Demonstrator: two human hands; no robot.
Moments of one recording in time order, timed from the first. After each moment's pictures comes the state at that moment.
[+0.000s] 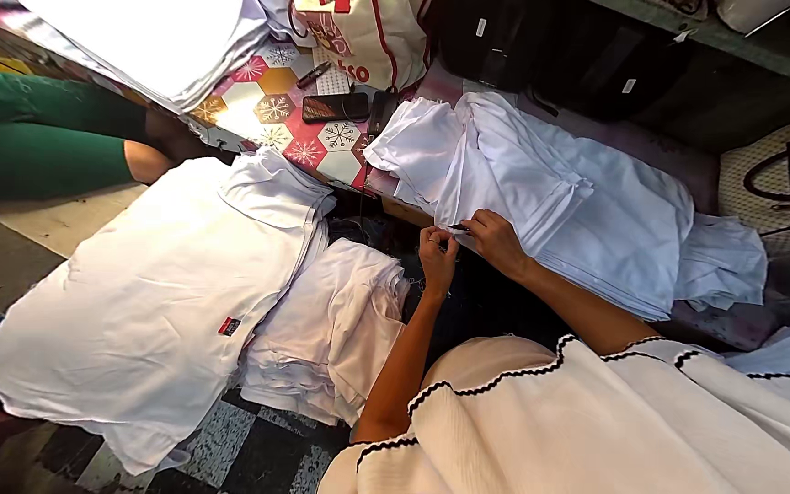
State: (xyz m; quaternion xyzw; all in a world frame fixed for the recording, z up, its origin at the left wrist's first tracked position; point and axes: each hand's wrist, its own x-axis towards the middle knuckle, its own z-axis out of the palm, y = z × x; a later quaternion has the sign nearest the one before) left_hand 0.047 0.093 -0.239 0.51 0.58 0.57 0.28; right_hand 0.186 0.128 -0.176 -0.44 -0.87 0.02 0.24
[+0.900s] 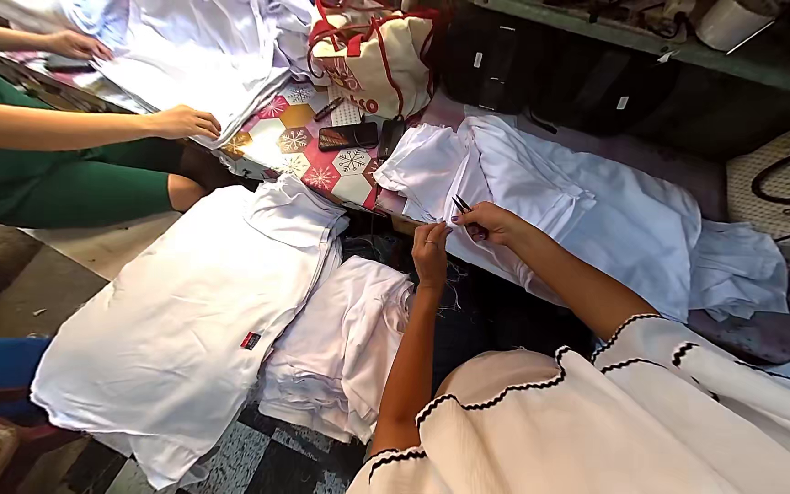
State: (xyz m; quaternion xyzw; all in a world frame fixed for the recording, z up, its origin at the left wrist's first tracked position) left_hand 0.015 0.130 -0.224 0.61 0.50 0.62 0.02; right_hand 0.155 0.194 -0.122 -0.56 -0.42 0.69 0.20
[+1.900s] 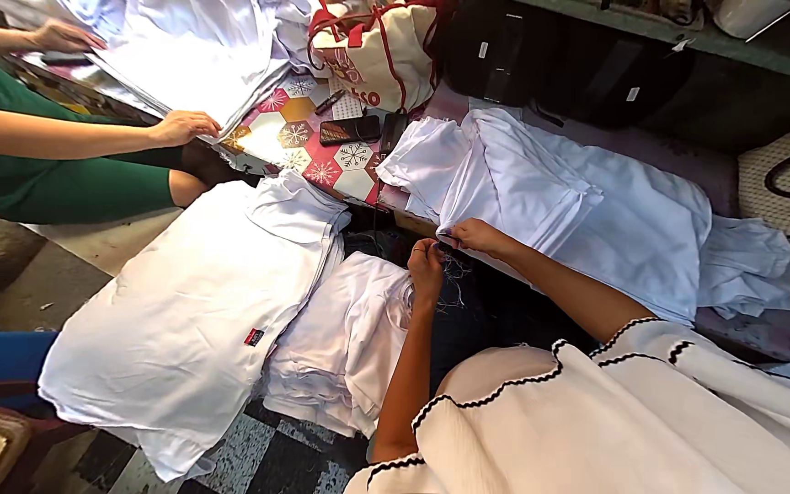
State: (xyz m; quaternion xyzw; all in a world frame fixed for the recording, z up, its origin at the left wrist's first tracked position) left_hand -0.001 0.092 -0.224 0.49 0.58 0.56 0.33; right_hand 0.134 0.168 -0.142 -0.59 -0.65 0.48 0.02
